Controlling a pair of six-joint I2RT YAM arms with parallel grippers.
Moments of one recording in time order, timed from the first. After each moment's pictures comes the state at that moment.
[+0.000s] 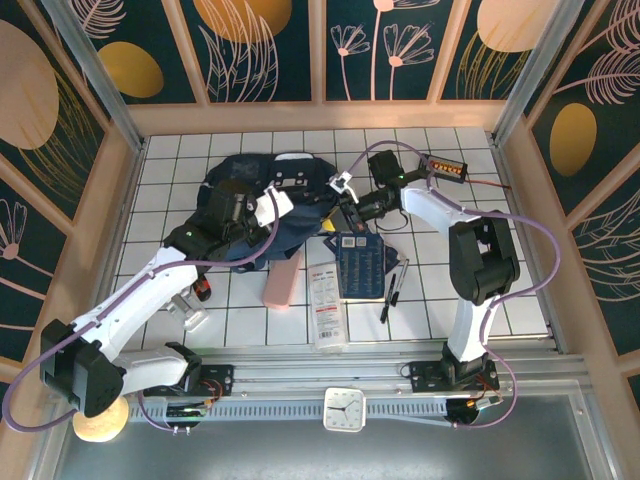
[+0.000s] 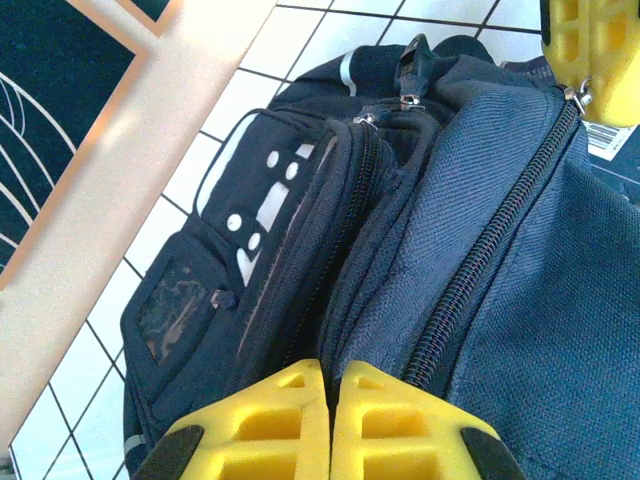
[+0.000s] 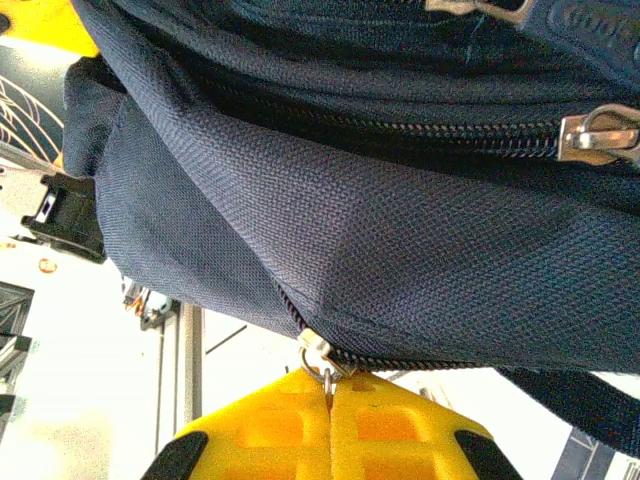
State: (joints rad) left arm -0.56 1.21 1.01 -0.40 -0.07 0.58; right arm 0.41 1.87 1.39 -0.65 -1.07 -0.36
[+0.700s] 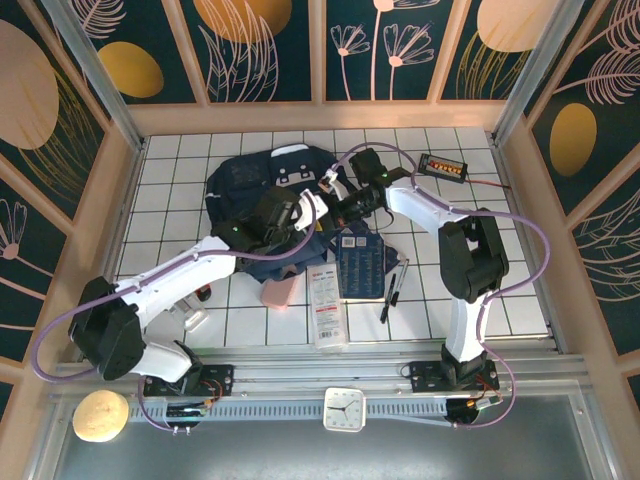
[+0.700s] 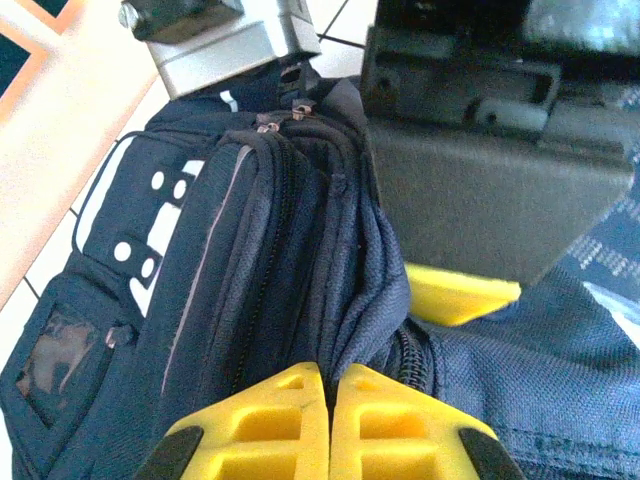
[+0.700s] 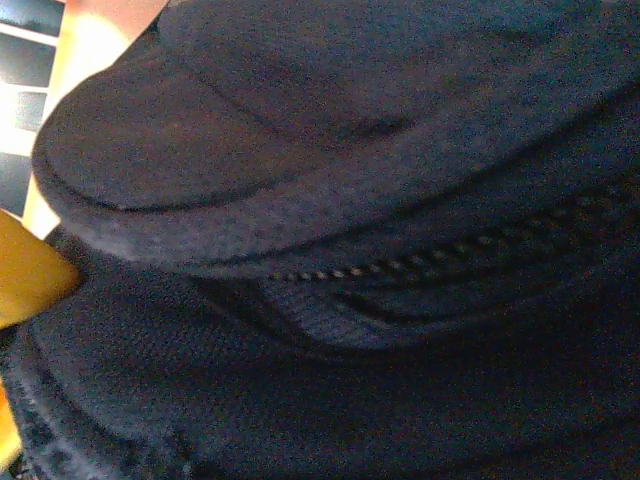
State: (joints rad) left arm -0.76 1.44 1.08 -0.32 -0.17 0.33; right arm 0.50 1.92 1.48 -0.67 -0.87 0.04
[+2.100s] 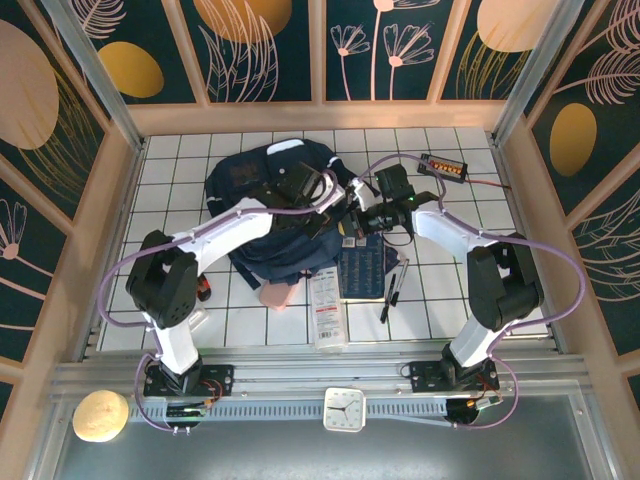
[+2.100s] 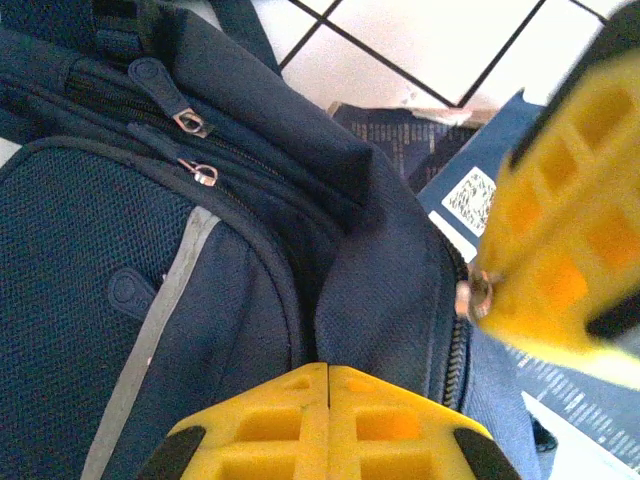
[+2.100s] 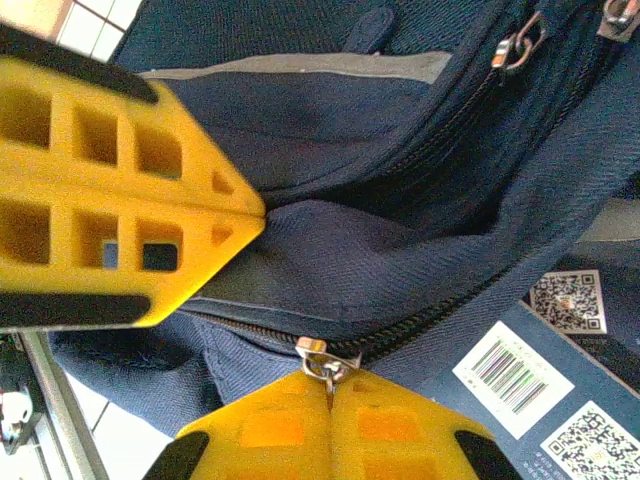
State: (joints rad) left arm -0.68 1.84 1.45 -0.55 0.10 0.13; right arm 0.45 1.66 1.14 -0.43 -0.62 0.06
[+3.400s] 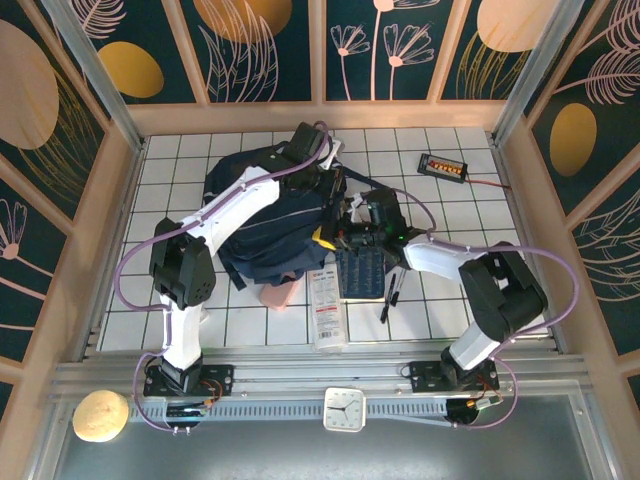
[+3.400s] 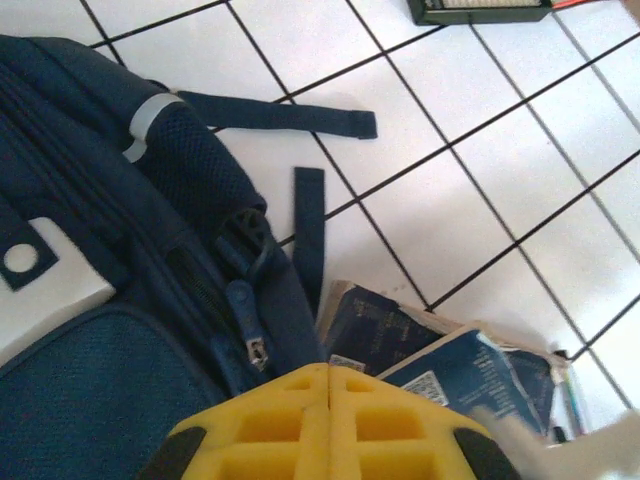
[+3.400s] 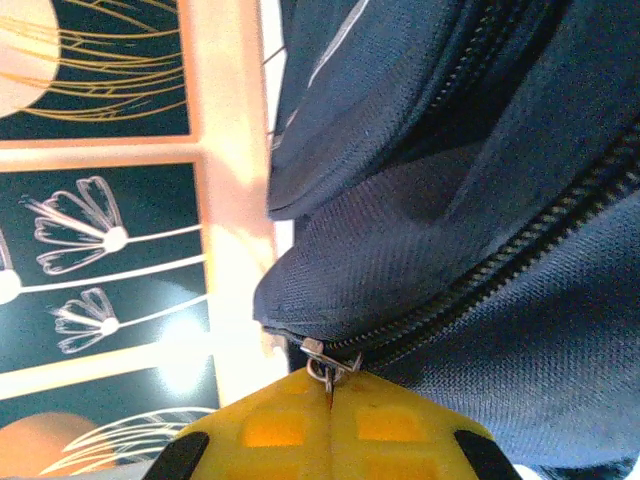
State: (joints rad) left arm -0.64 1.99 1.84 -0.69 0.10 -0.23; right arm 0.55 1.57 0.82 0.22 -0.73 1.08
